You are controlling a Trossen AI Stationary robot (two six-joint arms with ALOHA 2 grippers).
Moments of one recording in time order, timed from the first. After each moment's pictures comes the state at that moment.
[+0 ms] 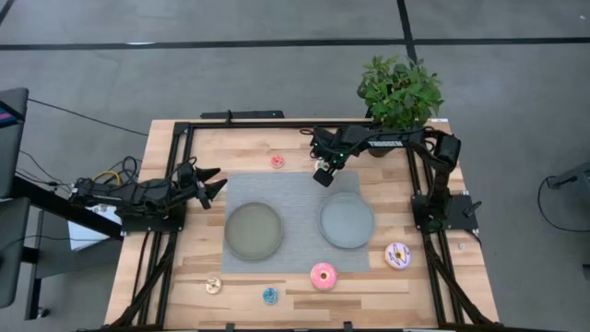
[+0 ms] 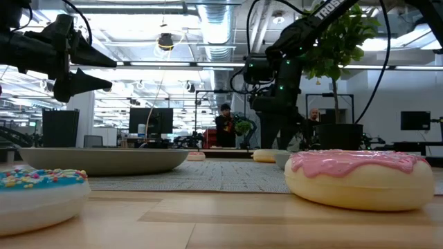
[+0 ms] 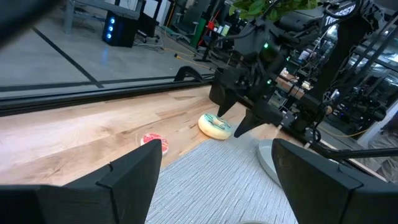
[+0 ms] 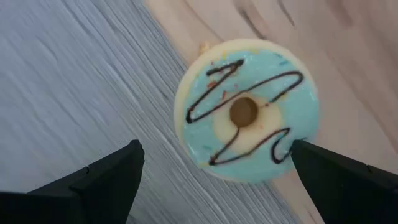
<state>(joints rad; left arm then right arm) -0.14 0.01 0.08 -0.14 -0.66 -0.49 -0.41 1.89 1.28 -0.74 -0.06 0.15</state>
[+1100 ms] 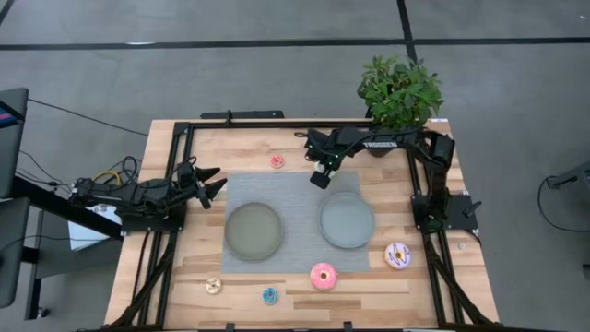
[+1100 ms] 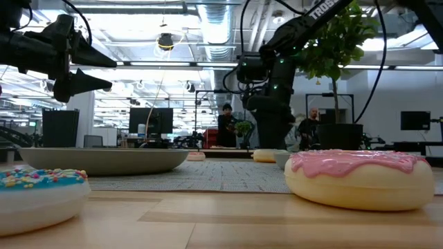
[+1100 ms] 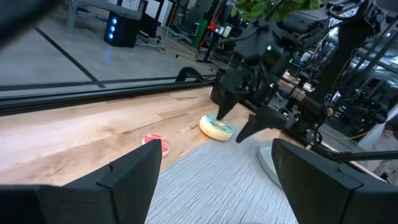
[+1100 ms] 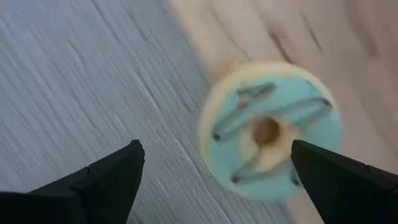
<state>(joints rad) -0.14 0.01 0.08 -0.14 -0.67 -0.50 -0.38 1.94 1.34 -0.75 -0.07 0.09</state>
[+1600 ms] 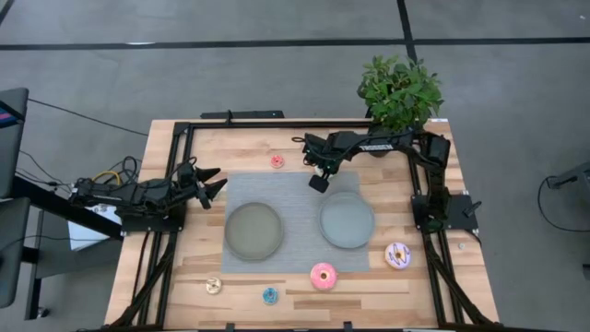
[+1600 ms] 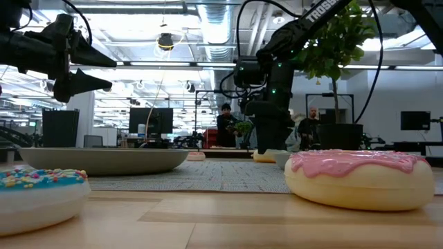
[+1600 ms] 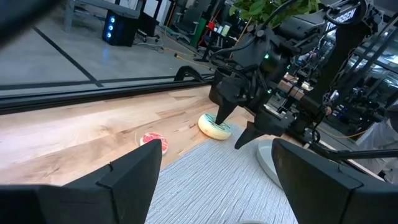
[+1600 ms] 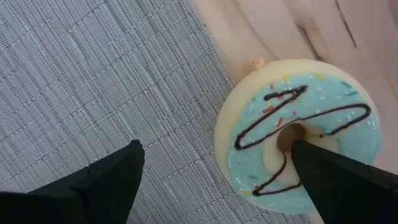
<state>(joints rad) -0.14 0.01 0.08 -0.14 -0.66 -0.50 -0.35 1.97 1.34 -0.75 -0.07 0.11</state>
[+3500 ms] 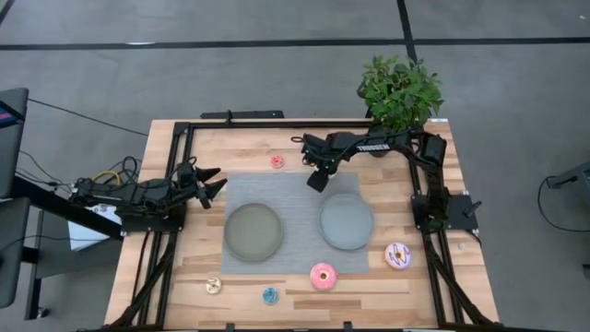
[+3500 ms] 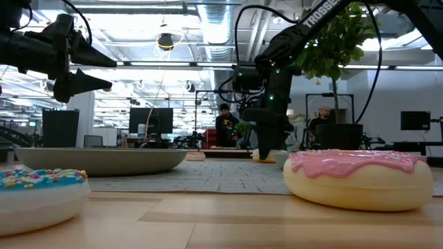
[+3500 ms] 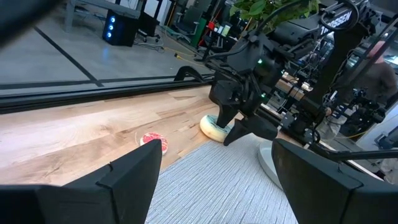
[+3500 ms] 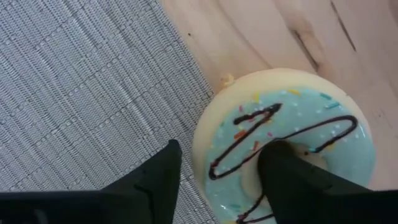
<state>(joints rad) -0.14 0.01 0.08 -0.14 -0.66 -0.51 -0.36 2.00 1.34 -0.72 -0.05 0.14</state>
